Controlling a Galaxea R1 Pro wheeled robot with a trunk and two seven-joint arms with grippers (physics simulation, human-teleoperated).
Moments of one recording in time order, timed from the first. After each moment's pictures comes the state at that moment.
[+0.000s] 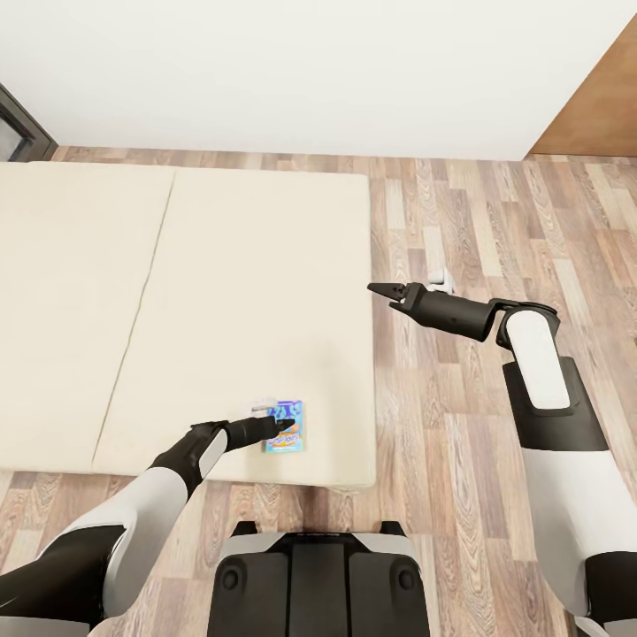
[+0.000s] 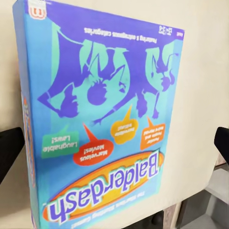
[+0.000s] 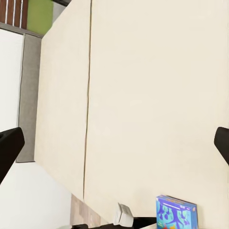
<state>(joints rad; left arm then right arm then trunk) -0.96 -0.05 0.09 -0.32 0.08 0.33 -0.48 -0.97 -0.14 0.04 -1.47 -1.09 1.04 0.00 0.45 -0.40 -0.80</state>
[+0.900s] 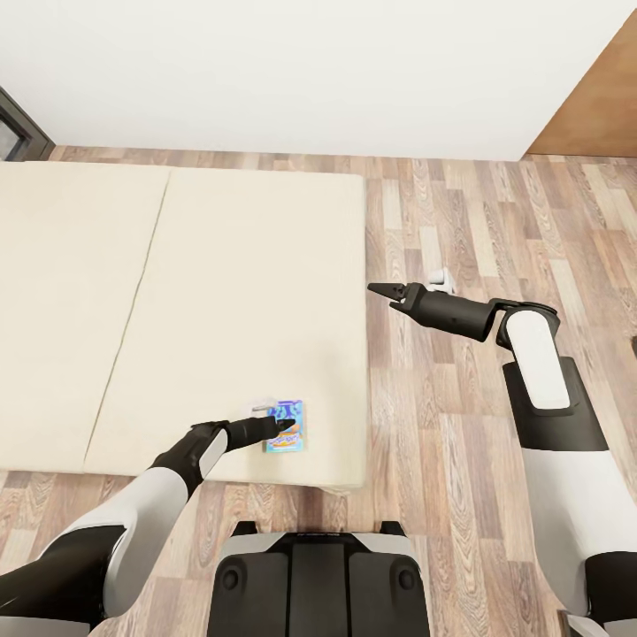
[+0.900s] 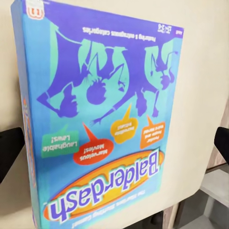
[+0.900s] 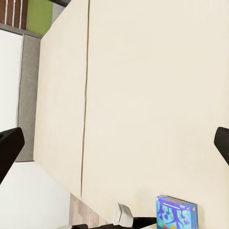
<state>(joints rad) -0.96 -0.05 0.09 -0.32 0.08 0.33 -0.48 -0.97 -0.14 0.04 -1.47 -1.08 1.04 0.00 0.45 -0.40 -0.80</state>
